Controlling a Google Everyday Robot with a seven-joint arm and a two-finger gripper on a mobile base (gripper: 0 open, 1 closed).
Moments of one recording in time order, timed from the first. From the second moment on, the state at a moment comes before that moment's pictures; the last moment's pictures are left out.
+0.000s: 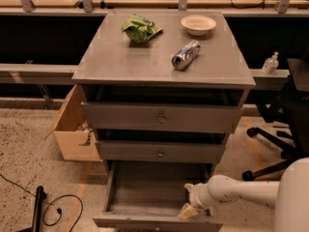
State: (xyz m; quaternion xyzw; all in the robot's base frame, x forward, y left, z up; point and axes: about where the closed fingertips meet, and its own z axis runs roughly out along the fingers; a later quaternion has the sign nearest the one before) arm 0.499 -0.136 0.300 -0.56 0.78 0.14 0.22
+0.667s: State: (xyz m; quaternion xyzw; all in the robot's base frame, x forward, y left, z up) arm 0.472 -0.136 0.249 -0.55 0.78 0.19 0.23
